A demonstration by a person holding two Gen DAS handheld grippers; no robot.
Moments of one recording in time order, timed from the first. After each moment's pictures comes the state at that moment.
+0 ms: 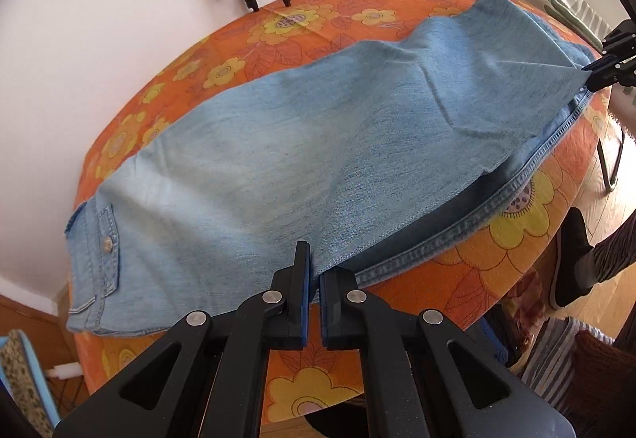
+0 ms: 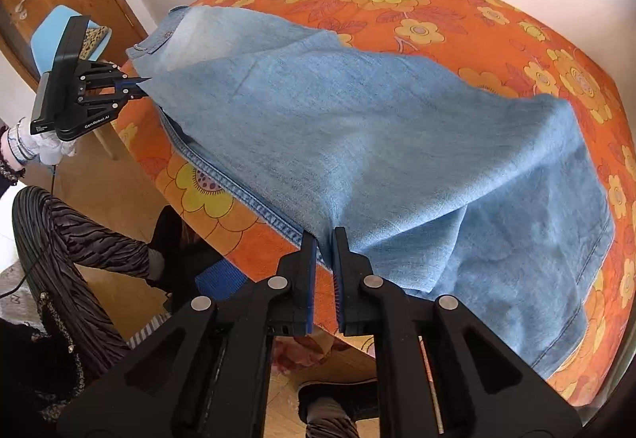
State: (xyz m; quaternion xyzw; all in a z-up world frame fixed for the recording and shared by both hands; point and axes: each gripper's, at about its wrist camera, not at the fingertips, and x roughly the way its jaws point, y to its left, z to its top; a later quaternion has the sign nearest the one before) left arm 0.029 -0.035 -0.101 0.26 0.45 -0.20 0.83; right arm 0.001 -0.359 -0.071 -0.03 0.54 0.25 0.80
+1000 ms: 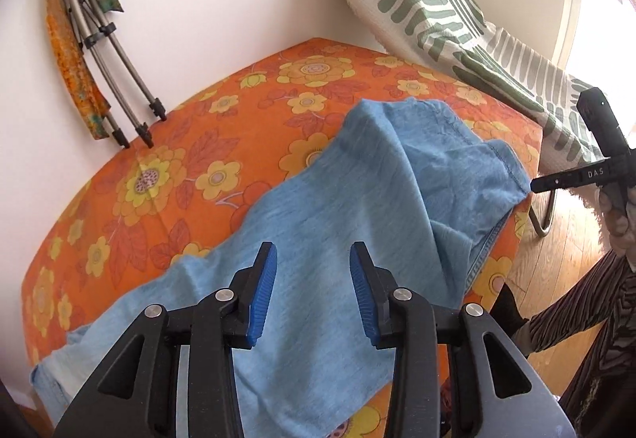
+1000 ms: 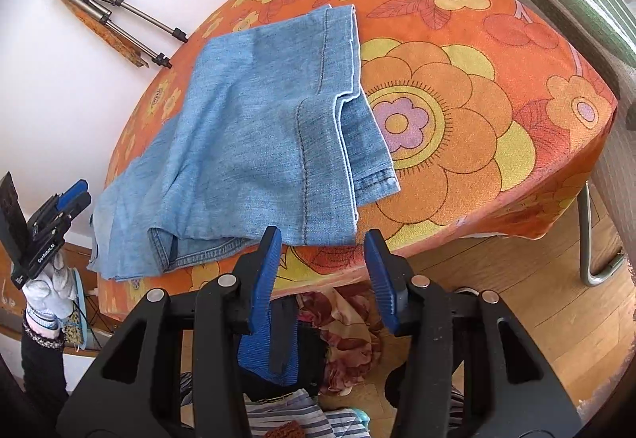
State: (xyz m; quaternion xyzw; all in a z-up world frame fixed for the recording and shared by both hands) left arm 0.054 -0.251 -0.030 0.24 0.37 -0.37 0.82; right arm -0.085 -0.593 -0.131 0.34 0.50 -0.01 0.80
